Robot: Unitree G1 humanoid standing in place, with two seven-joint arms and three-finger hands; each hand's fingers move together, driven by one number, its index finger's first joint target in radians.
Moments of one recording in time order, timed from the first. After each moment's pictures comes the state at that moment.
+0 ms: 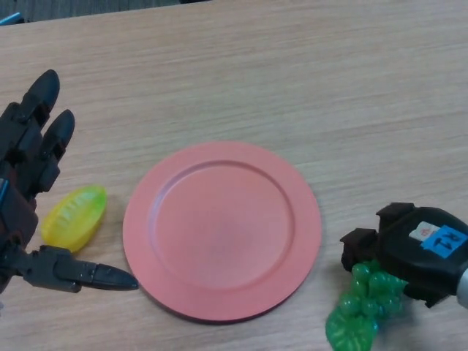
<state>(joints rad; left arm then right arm) 0.11 0.23 0.30 -0.58 -0.20 0.22 -0.31 -0.10 -0.42 -0.05 -0.02 -1.04 -0.57 0.52</state>
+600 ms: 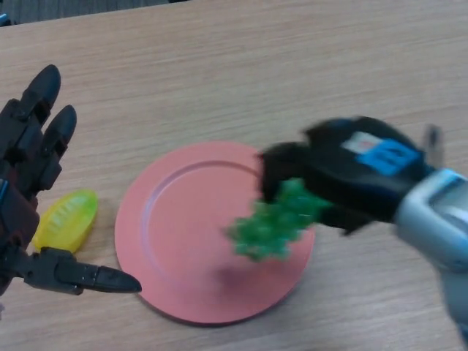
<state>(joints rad) 0.12 0.22 0.29 -0.62 -0.23 0.22 -0.31 -0.38 -0.21 0.21 -0.40 -0.95 -0.16 0.76</state>
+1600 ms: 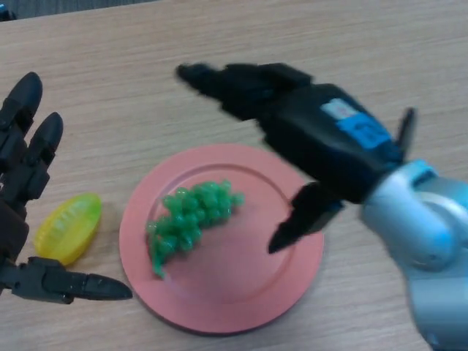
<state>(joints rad) 0.16 0.20 0.33 -0.66 -0.25 0.21 -0.31 -0.38 -0.20 0.32 -0.62 -0.70 0.38 0.55</state>
